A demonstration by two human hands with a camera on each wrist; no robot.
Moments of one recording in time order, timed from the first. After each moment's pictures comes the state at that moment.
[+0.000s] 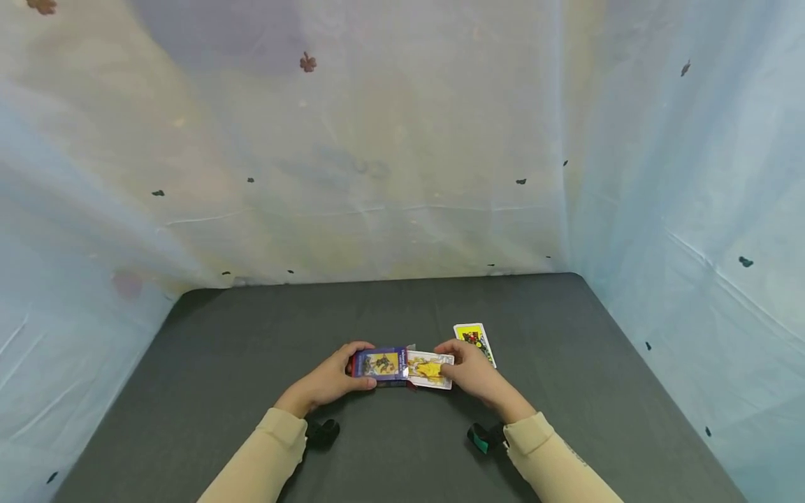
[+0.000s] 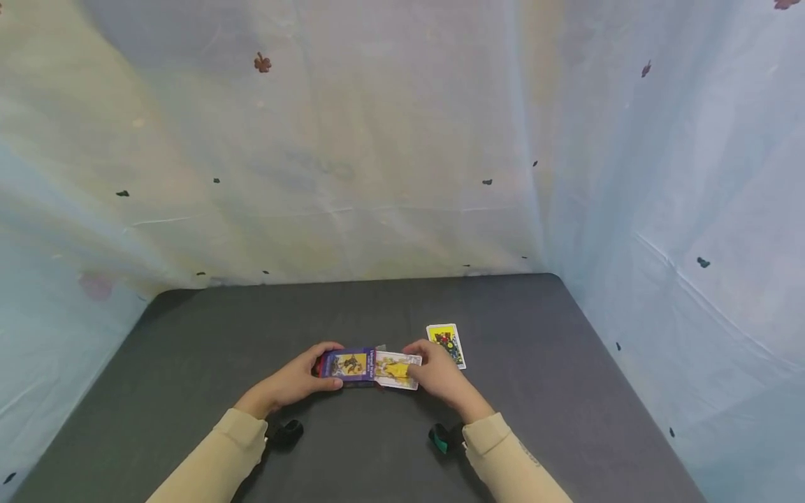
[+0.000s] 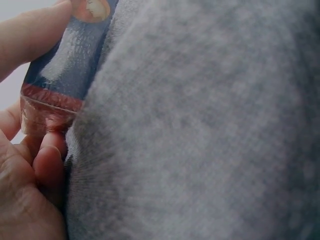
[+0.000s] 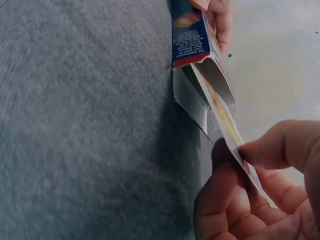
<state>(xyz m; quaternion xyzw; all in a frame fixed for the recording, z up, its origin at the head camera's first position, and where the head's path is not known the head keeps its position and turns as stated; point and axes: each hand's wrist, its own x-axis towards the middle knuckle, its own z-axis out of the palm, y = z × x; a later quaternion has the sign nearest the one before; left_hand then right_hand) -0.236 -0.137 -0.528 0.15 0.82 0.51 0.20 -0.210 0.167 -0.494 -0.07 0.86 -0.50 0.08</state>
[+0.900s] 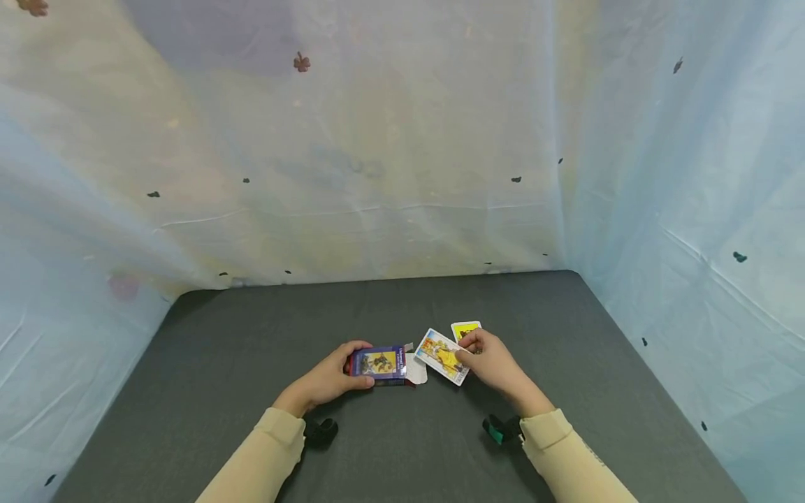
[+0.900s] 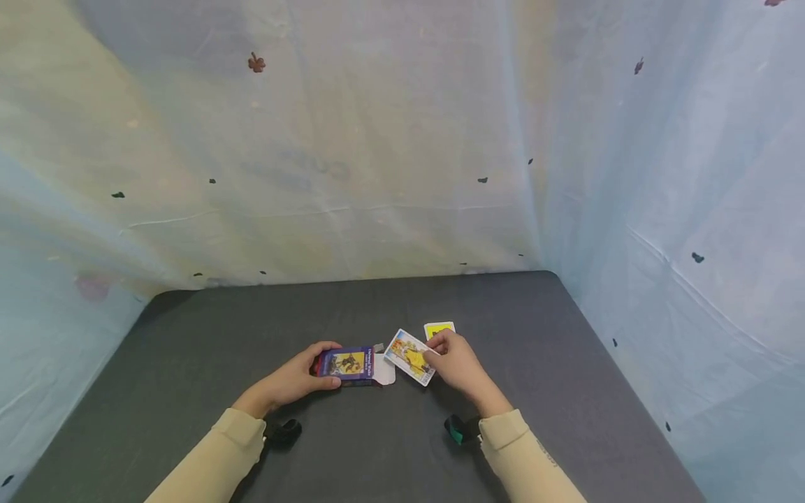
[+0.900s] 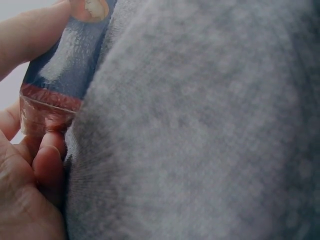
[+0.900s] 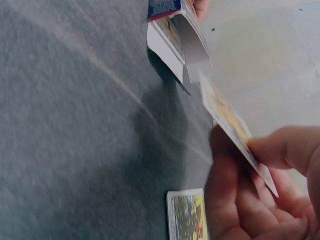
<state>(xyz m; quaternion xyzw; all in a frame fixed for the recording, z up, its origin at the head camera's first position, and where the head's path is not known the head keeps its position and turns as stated) -0.234 -0.135 -0.521 0.15 0.82 0.52 0.20 -0.212 0.198 -0.486 -0.01 0.87 -0.49 0.04</state>
